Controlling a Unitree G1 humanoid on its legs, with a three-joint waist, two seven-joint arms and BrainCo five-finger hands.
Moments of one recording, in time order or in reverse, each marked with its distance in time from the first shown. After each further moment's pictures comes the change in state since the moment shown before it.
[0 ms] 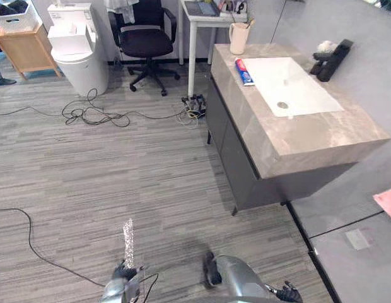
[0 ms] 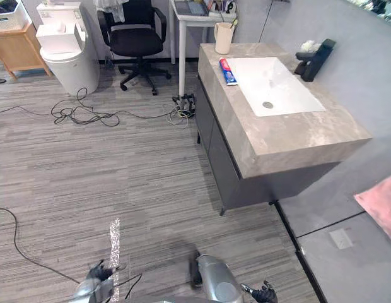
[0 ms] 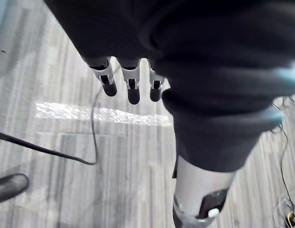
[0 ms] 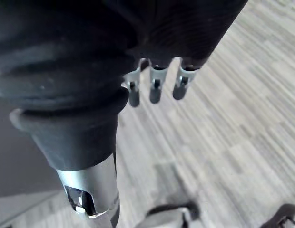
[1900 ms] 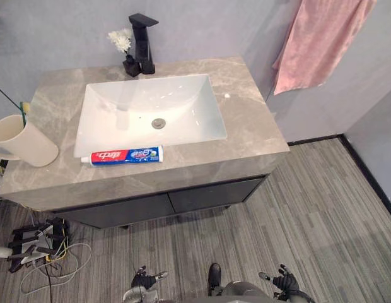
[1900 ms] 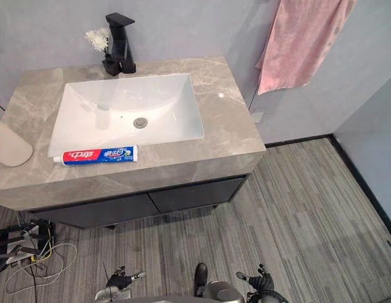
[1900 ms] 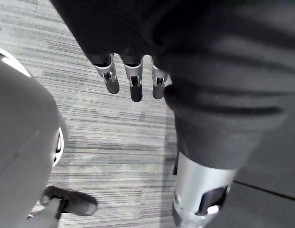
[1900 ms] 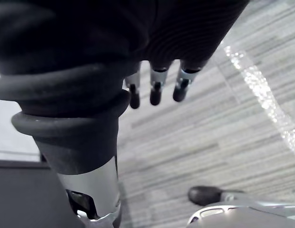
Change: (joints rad) left arm 0.097 -0.079 0.086 -0.020 -0.113 -0.039 0.001; right arm -0.034 -0.048 0.149 -0.049 -0.019 -0.035 -0.005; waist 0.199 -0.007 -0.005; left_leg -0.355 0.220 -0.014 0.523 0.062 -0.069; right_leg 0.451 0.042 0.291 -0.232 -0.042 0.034
